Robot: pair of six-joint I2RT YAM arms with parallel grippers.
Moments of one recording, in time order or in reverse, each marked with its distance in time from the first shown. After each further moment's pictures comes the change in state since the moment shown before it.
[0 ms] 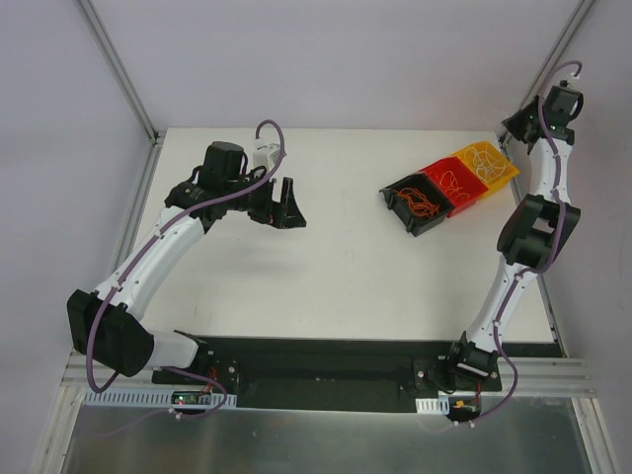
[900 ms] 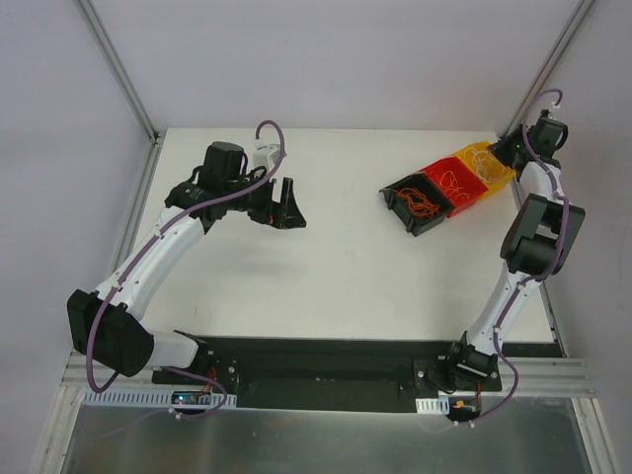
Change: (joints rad) left arm 0.000 0.000 -0.002 0.000 0.001 0.000; right arm -0.018 -0.098 -0.448 0.292 -0.099 -0.021
